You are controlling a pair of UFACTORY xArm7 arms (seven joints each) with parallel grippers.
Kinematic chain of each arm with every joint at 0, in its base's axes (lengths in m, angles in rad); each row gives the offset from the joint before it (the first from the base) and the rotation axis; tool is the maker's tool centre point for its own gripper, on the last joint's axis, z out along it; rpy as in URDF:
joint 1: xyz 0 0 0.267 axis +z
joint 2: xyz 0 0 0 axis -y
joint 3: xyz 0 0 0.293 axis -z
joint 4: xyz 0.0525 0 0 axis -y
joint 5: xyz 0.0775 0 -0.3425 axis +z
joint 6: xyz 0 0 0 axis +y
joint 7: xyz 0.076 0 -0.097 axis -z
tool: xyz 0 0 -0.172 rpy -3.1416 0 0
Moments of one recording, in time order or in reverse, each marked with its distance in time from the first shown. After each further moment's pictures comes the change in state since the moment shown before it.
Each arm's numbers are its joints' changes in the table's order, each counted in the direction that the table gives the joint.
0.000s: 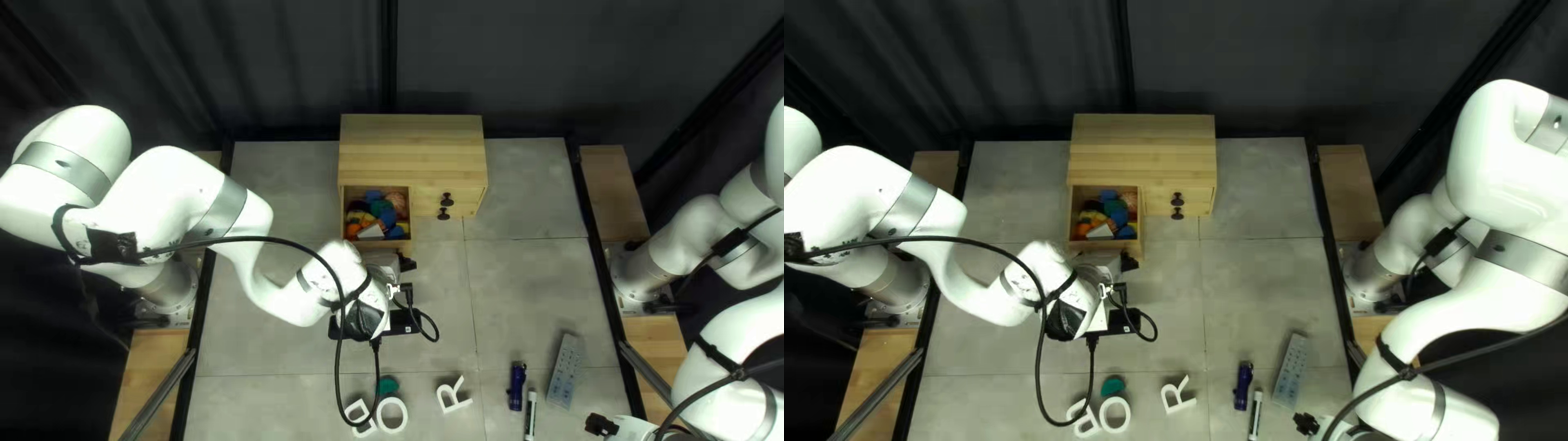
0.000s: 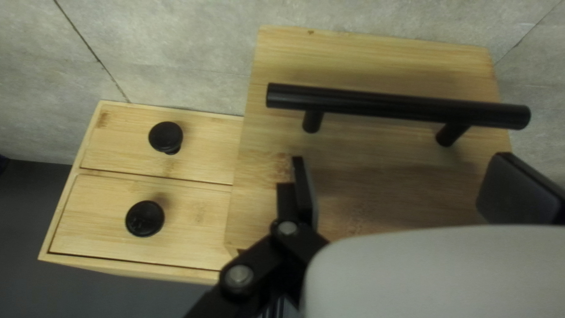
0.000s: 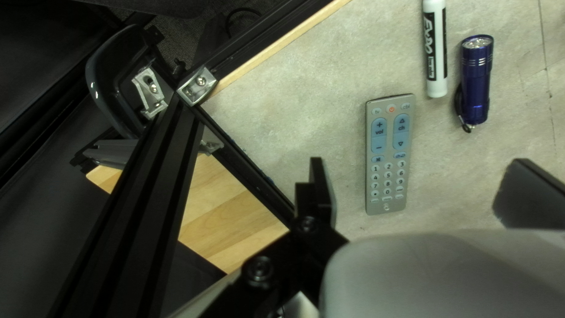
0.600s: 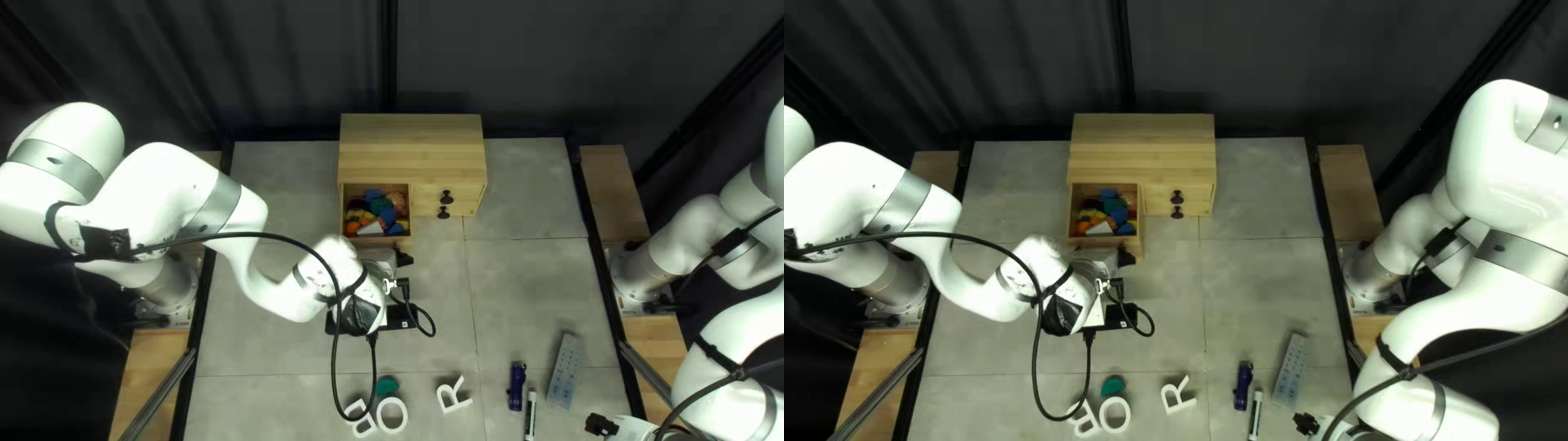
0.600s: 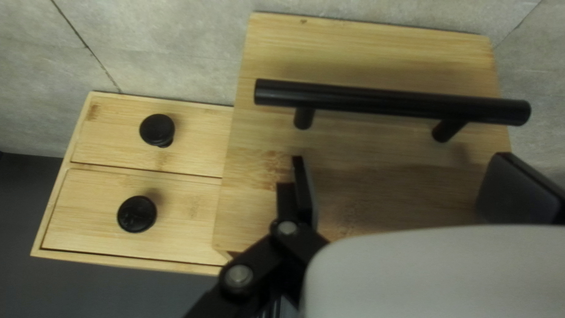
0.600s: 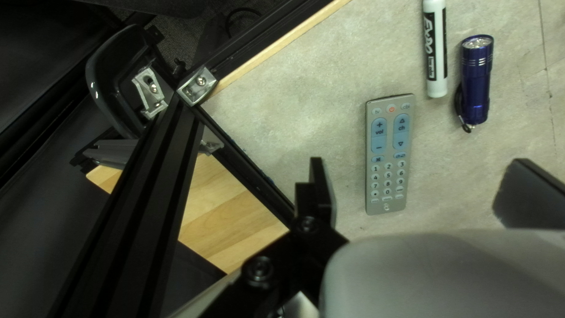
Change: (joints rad) left arm 0.014 0.043 -0.006 -0.038 0.006 -0.007 0.013; right arm 0.000 0.000 0.000 0.000 0.000 0.000 0.000
